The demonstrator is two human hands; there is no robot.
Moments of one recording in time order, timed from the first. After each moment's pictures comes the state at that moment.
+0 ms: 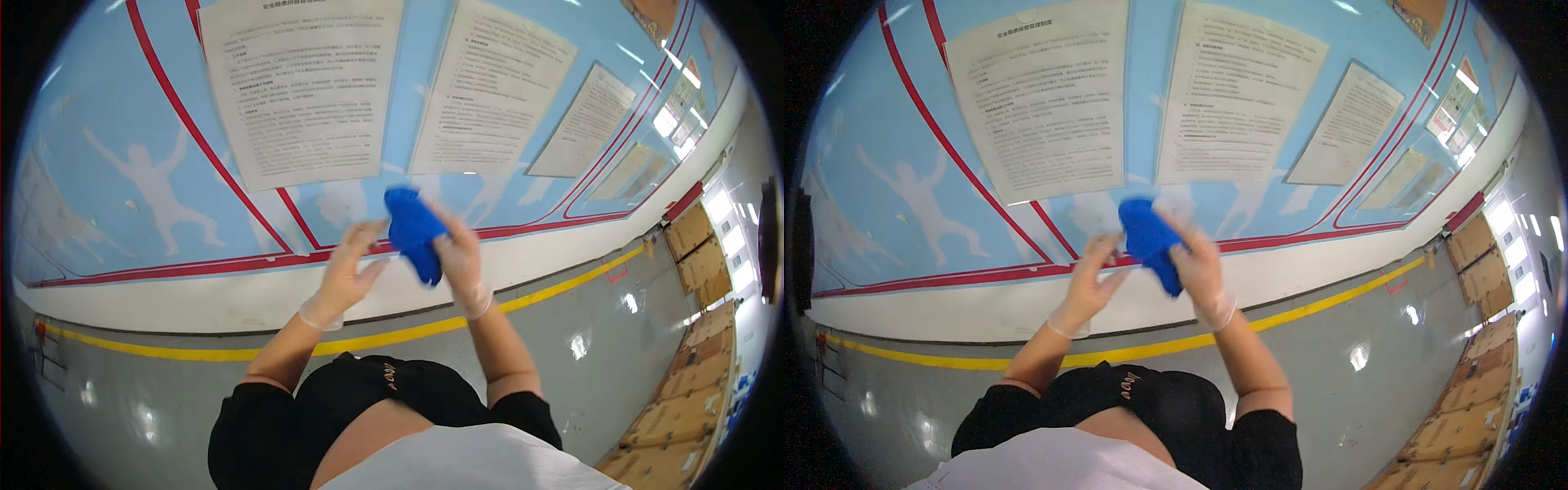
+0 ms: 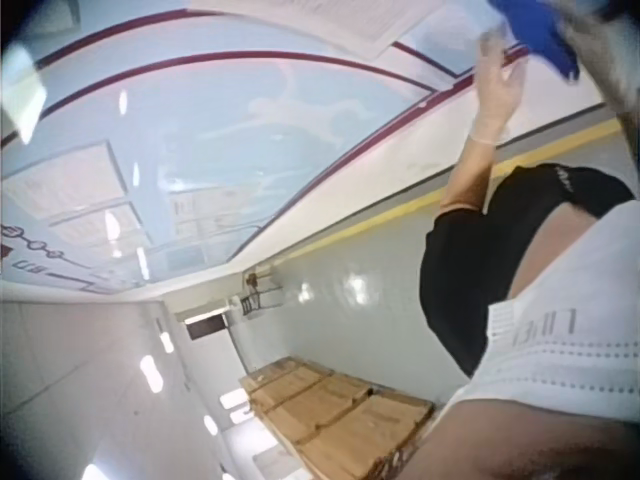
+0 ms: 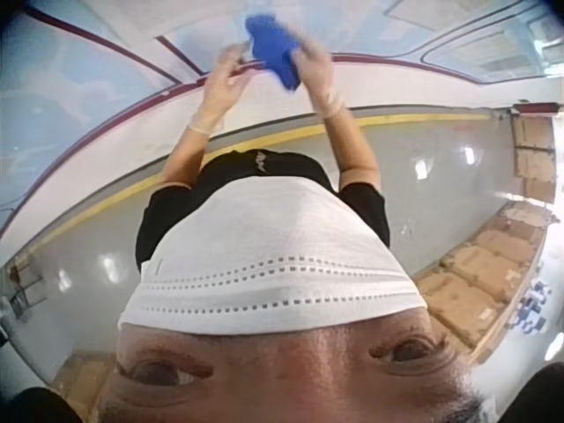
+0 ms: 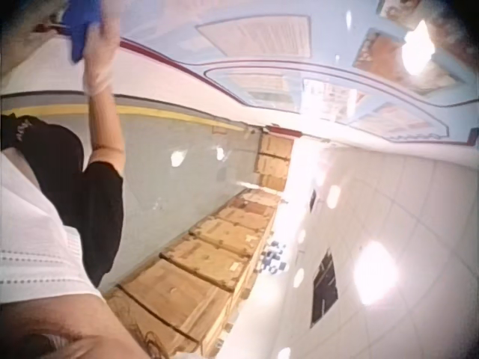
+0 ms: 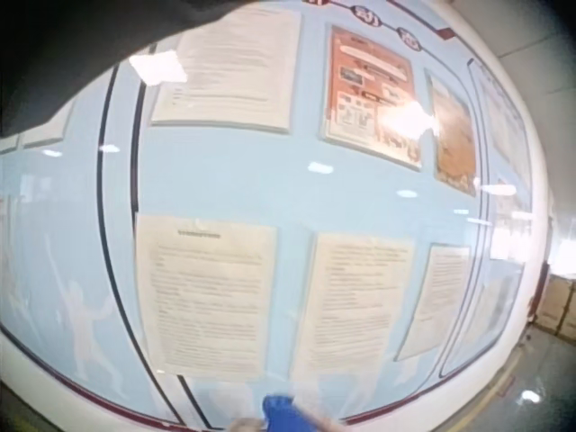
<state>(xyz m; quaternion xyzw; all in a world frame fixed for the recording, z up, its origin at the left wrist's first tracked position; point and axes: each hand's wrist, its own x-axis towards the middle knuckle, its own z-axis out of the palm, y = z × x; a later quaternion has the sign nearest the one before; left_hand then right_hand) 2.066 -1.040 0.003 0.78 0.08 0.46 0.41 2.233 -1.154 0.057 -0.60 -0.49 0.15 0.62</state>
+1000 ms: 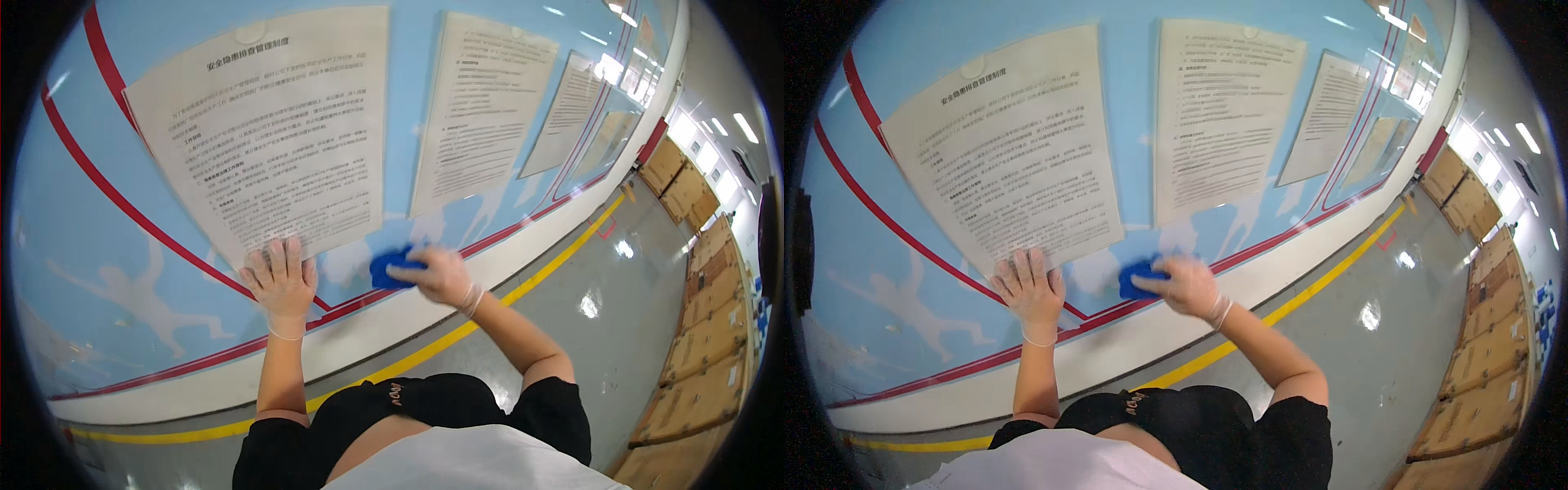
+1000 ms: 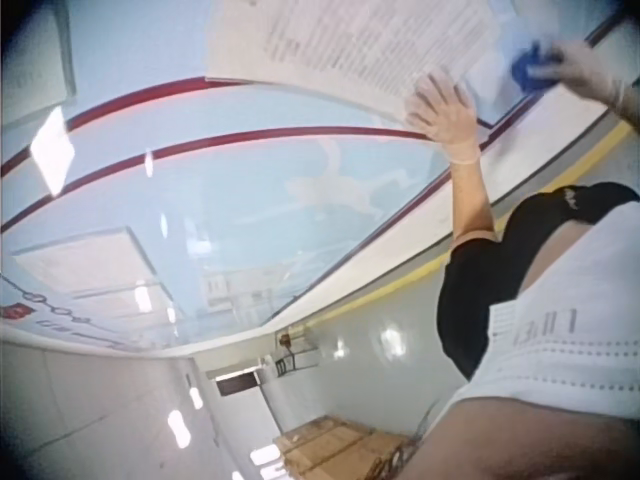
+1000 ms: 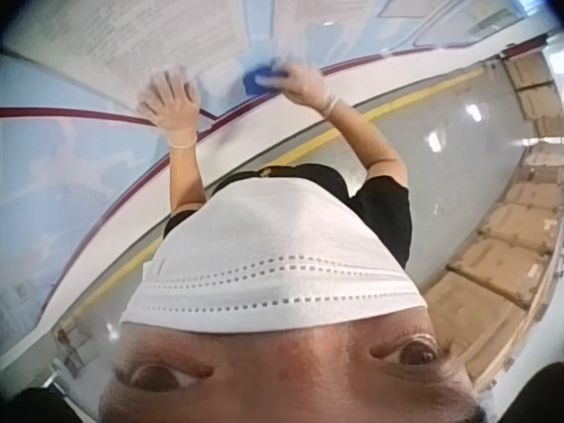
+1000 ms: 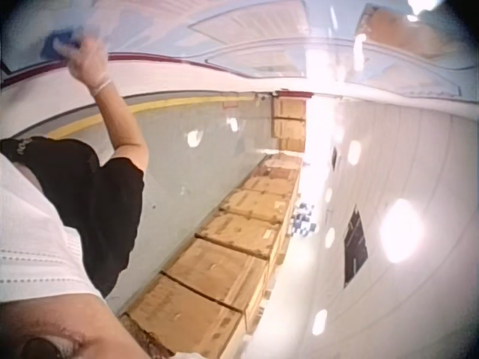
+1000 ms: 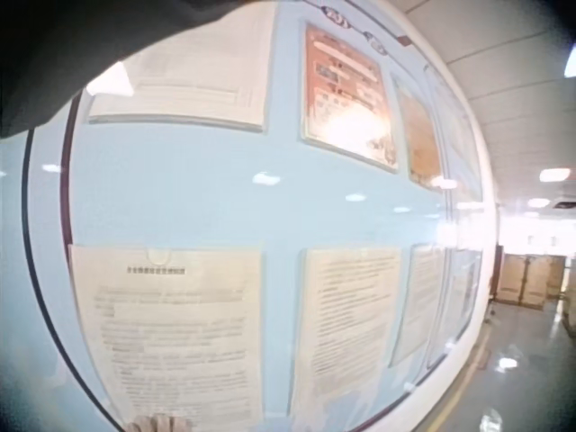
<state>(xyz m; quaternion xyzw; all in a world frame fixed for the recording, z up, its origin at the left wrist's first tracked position) 2.052 -0.869 -0.016 0.72 0.26 0.54 -0.34 2.260 -1.092 0.013 -0.61 -0.70 -0.27 0.26</state>
